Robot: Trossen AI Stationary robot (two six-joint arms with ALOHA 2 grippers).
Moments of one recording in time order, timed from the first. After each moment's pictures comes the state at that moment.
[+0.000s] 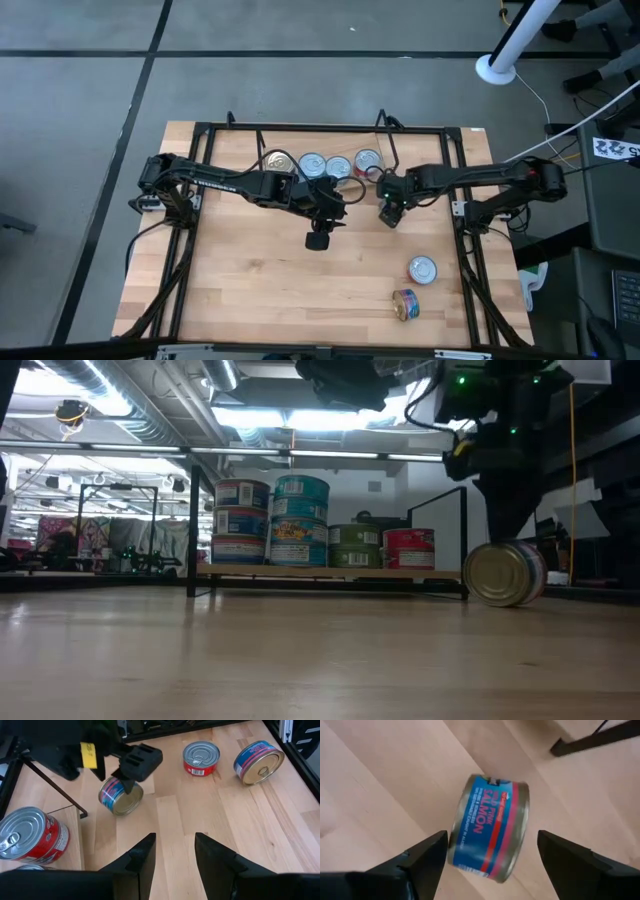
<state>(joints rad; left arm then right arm) -0.09 1.76 1.53 -0.49 -0.07 0.10 -0.09 1.37 0.92 -0.93 0.09 0.58</state>
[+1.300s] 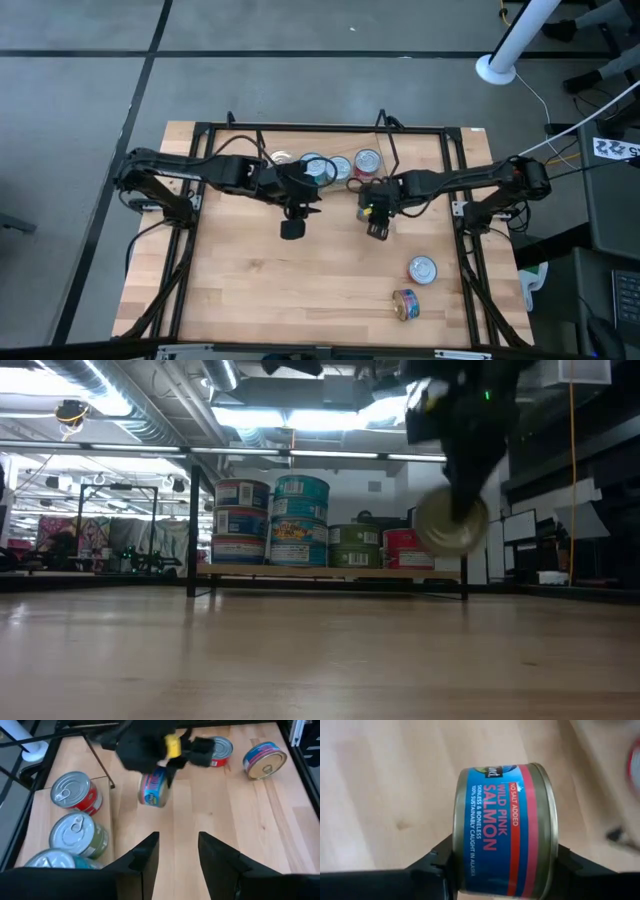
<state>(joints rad) -0.09 1.55 1.53 -0.74 -0.14 -0.02 0.03 1.52 1.13 -0.88 0.04 0.33</state>
